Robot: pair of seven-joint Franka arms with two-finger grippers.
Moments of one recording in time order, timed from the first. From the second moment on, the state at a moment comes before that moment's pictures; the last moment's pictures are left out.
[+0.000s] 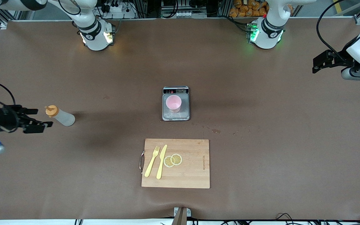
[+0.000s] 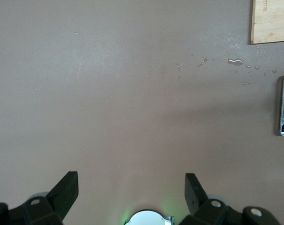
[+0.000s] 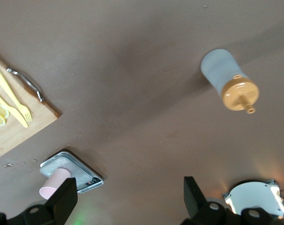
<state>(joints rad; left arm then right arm) -0.11 -0.05 0.02 -1.60 0.00 1.46 0.02 -0.13 0.59 0.09 -1.03 0.26 1.26 0.55</state>
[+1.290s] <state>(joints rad) -0.11 -0.05 0.02 -1.60 0.00 1.46 0.02 -0.08 0.10 0.10 -1.63 0.06 1.73 0.11</state>
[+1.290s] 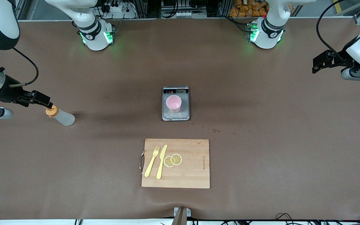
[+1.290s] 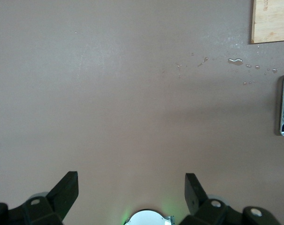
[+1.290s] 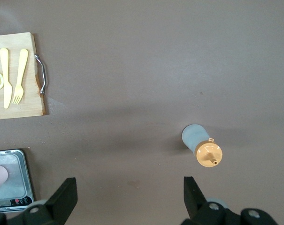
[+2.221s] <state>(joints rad) -0.11 -0.05 0.02 -1.60 0.00 1.46 0.02 -0.08 0.05 0.08 -1.70 -0.01 1.81 -0.11</state>
